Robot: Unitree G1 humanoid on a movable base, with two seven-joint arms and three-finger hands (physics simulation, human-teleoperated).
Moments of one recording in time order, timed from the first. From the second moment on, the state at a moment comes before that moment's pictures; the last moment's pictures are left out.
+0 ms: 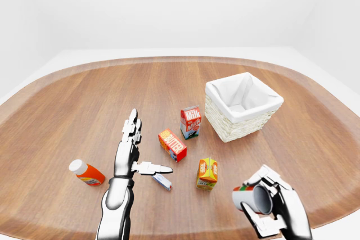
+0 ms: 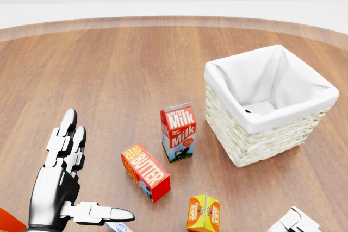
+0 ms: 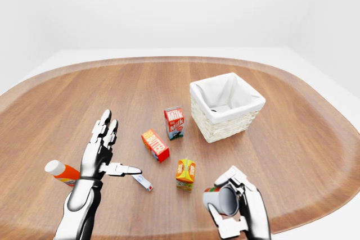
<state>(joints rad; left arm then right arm) 0.16 0.01 0.01 -0.22 0.00 -0.09 -0.12 0.71 0.22 -0.22 -0.55 -0.11 -0.09 0.39</state>
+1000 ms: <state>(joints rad) 0.16 0.01 0.01 -0.22 0.00 -0.09 -0.12 0.62 0.11 -0.09 -0.94 -0.22 -0.09 0.30</state>
